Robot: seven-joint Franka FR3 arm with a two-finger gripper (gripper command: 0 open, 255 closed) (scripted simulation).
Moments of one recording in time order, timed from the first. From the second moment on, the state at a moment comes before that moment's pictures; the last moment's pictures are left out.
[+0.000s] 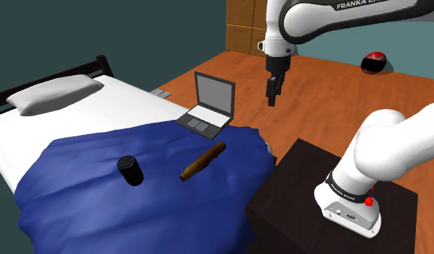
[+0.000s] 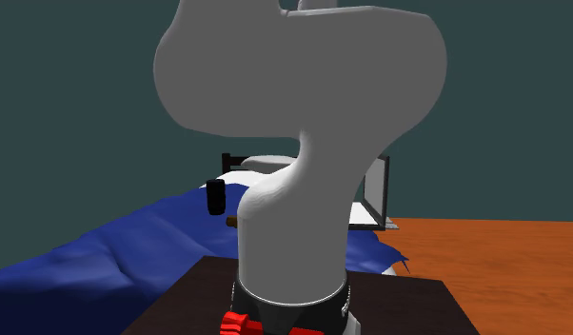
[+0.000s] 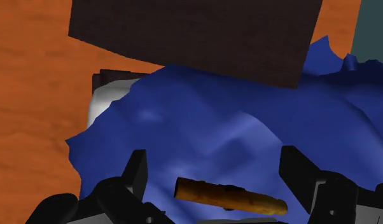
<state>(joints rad) 0.05 -0.62 -0.03 -2.46 0.00 1.71 -0.21</state>
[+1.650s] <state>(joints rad) 0.19 0.32 0.00 -2.11 0.05 2.24 -0.83</state>
